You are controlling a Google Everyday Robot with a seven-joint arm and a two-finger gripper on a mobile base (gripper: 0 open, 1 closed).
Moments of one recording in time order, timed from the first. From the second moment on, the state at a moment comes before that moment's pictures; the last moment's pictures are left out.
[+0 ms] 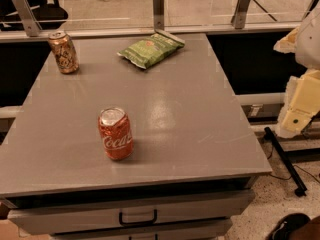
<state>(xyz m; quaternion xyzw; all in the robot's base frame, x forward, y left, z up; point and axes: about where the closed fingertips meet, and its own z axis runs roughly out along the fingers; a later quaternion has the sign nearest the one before) 0.438 -0.216 0.978 -0.60 0.78 -0.04 0.16</state>
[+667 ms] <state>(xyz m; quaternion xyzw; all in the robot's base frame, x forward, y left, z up) 0.450 -0.170 0.967 -0.63 0.76 0.01 0.18</state>
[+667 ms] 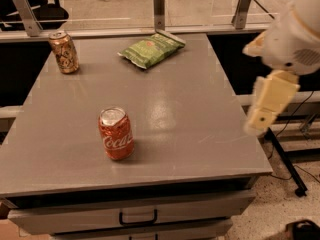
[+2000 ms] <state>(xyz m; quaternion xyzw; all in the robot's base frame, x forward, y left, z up) 0.427 0.062 0.875 -0.68 0.64 0.26 0.23</state>
